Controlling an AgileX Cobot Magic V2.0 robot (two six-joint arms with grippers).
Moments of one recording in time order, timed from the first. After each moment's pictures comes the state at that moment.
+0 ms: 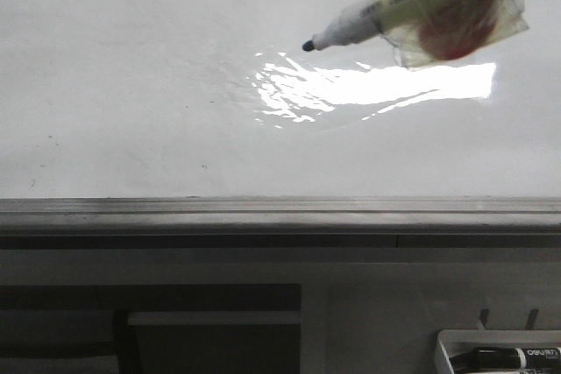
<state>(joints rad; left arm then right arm) -0.70 0.61 -0.53 -0.20 0.21 0.38 0.76 0.72 -0.55 0.30 0.29 -0.42</state>
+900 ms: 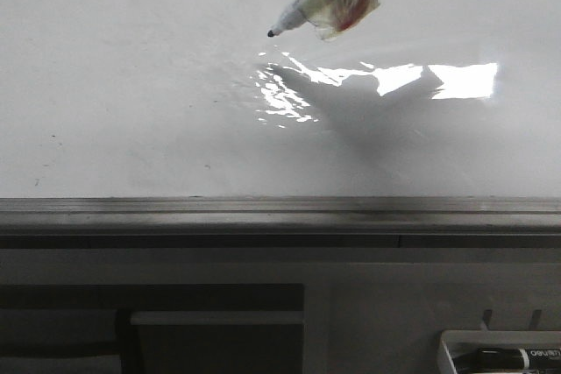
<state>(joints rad) -0.52 0.47 -0.41 -0.39 0.20 0.32 0.60 1.12 -0.83 0.33 0.26 -0.41</state>
